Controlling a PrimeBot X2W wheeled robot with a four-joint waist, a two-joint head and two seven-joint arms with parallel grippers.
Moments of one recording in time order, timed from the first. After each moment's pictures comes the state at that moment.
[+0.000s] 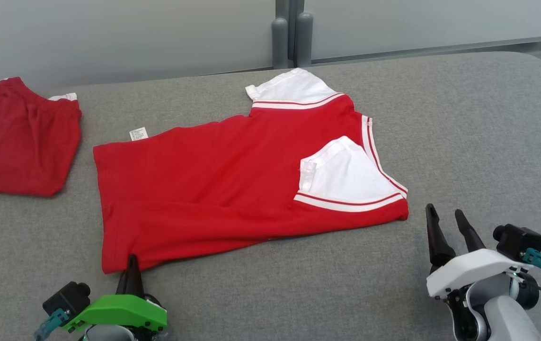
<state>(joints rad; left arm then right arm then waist) -0.16 0.05 -0.11 0.59 -0.81 -0.03 -0.23 -0.17 -0.05 -0.04 0.40 0.42 0.13 -0.16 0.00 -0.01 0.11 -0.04</state>
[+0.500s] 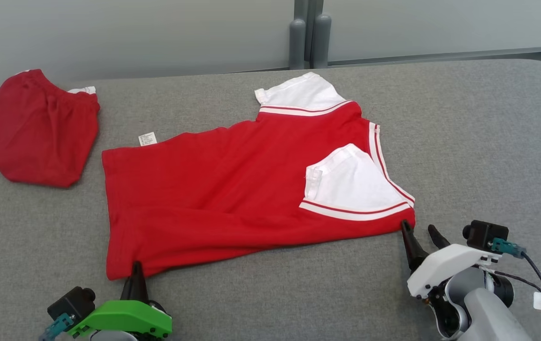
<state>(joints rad) -0.09 0.05 -0.13 0.49 -0.81 0.03 -0.20 -0.26 -0.05 0.03 0.62 0.47 0.13 -0.08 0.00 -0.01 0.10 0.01</state>
